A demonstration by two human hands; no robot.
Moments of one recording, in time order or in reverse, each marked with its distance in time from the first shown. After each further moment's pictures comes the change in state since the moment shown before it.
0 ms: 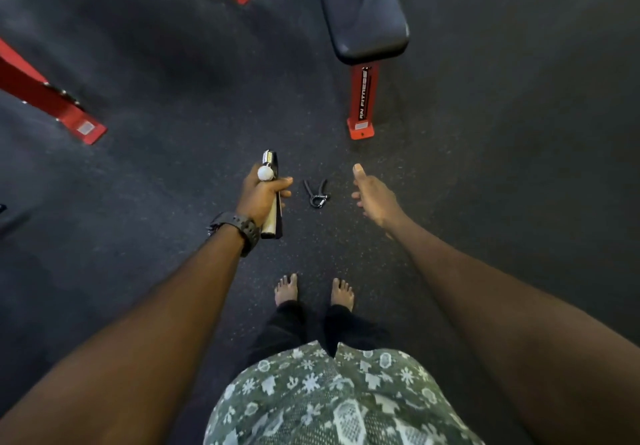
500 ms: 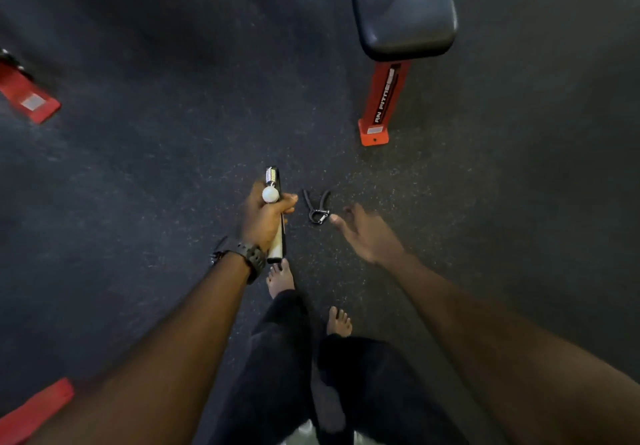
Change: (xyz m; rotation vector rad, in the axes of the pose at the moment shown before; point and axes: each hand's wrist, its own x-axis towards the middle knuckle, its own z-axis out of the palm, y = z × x) left_hand 0.188 -0.059 -0.002 -0.080 0.082 -0.051; right_hand 0.191 0.024 0.075 -0.546 -0.140 -0.177
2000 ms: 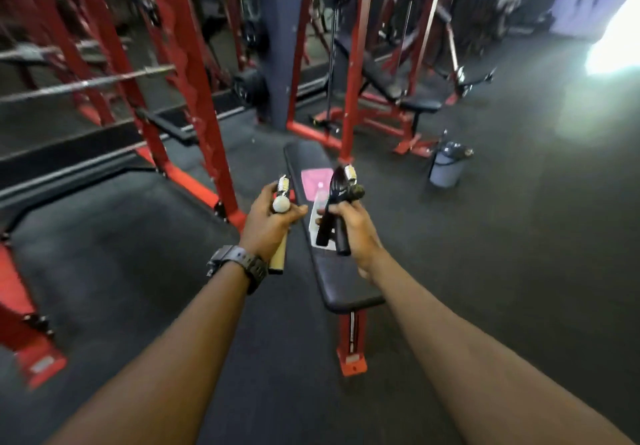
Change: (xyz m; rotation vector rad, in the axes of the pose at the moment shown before) left_hand -0.059 0.470 0.080 -0.007 -0.151 0.809; right_hand -0.060 -0.231 -0.439 1.069 0.426 -0.572
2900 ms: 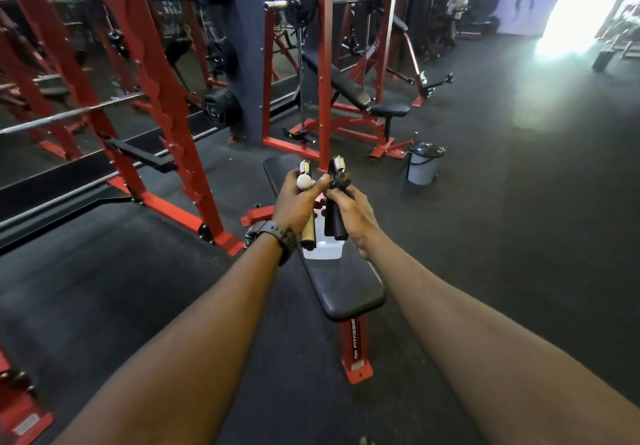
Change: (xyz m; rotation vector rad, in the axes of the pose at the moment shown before) left_hand 0.057 0.015 0.039 -0.034 -0.154 -0.018; right_hand 0.049 -0.005 -0.002 -0.206 0.233 -0.014
